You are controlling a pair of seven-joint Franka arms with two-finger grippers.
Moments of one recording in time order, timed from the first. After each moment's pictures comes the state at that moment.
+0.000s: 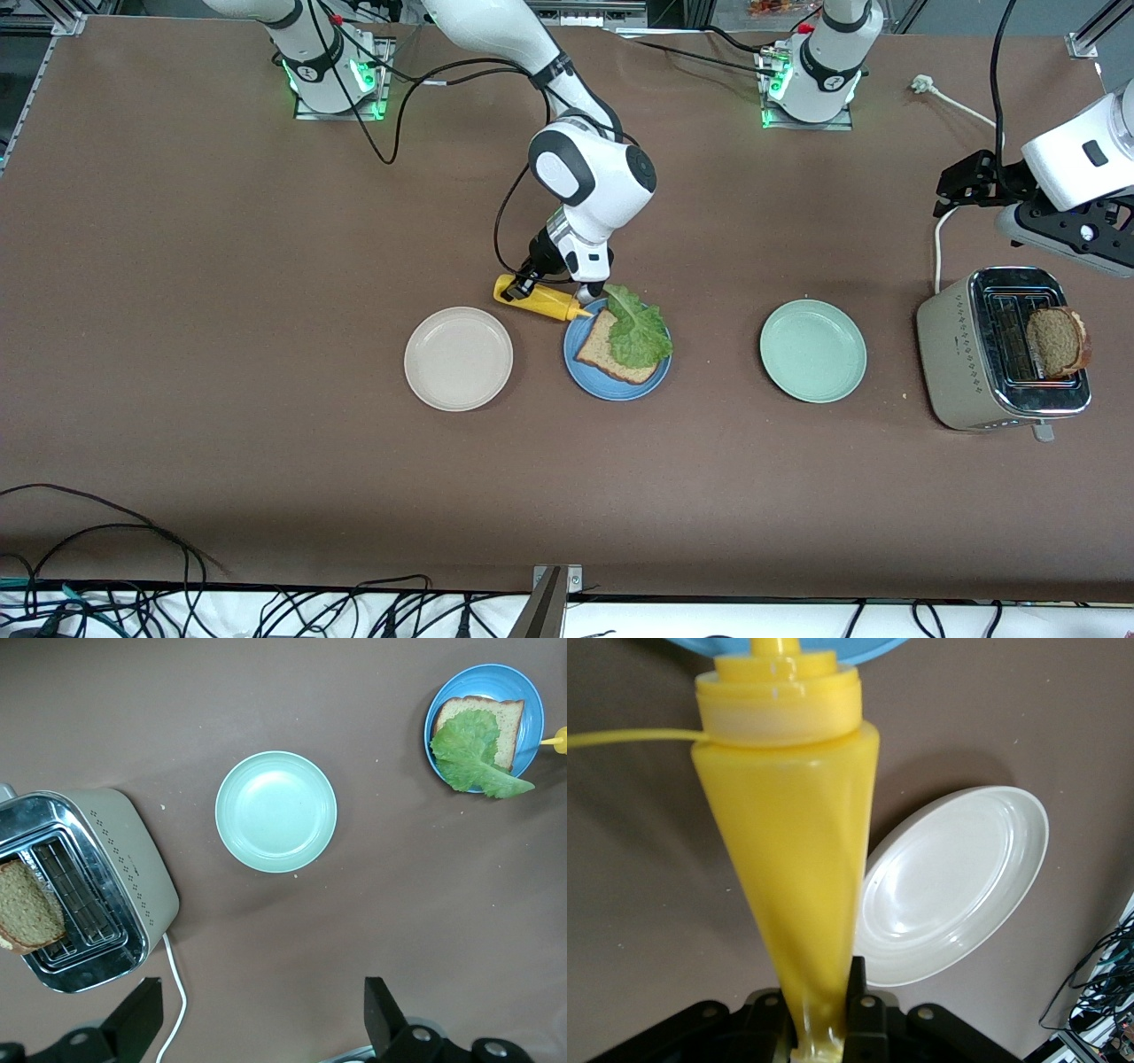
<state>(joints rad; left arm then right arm) 0.00 0.12 -0.07 -1.41 -0.01 1.41 0.30 1.24 0.90 -0.47 -1.32 -0.25 1.82 -0.16</state>
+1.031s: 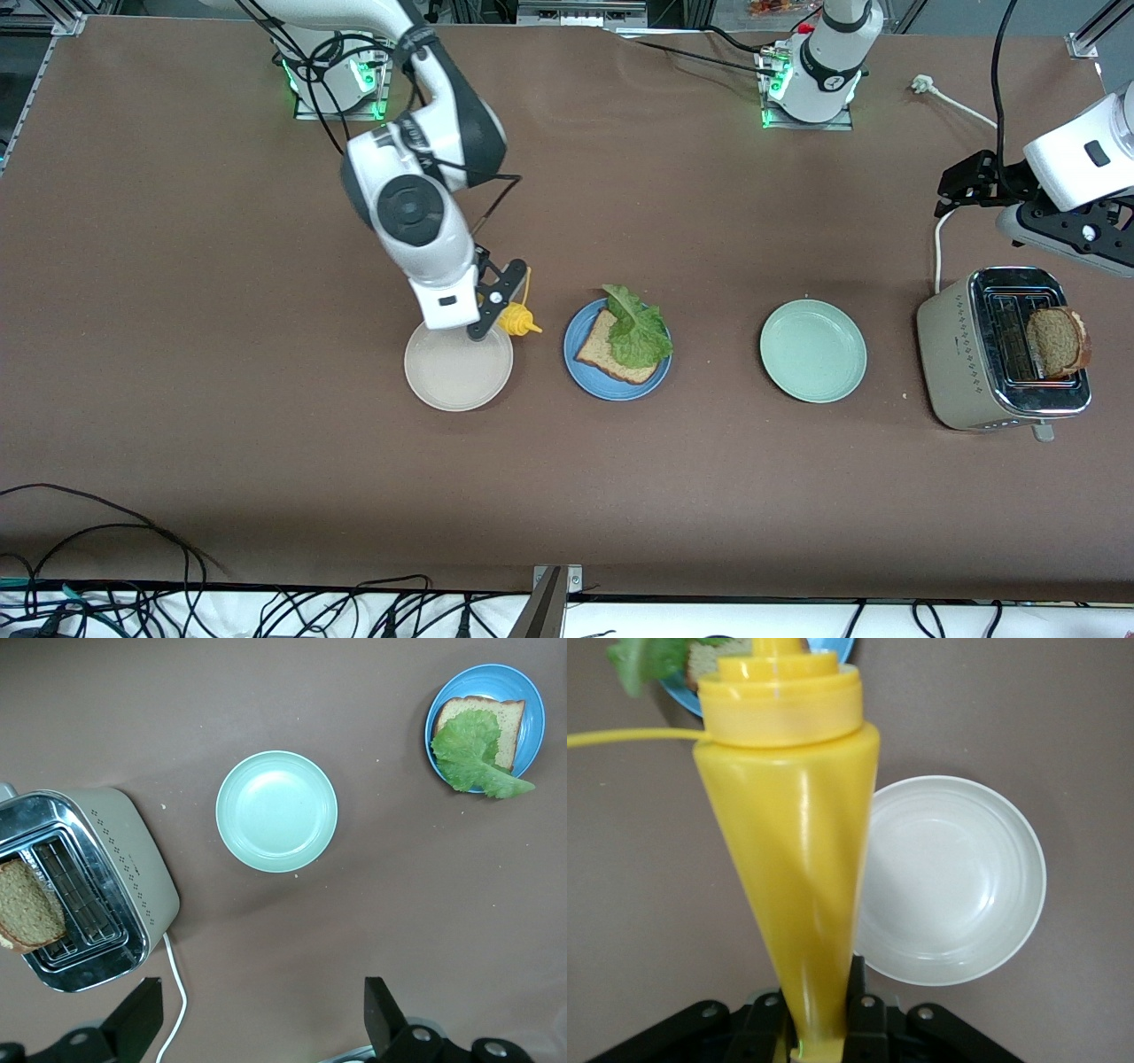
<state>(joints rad) 0.00 0.12 -0.07 -1.41 -0.01 1.41 0.30 0.76 0.53 -0.26 -1.49 0.17 1.90 -0.57</state>
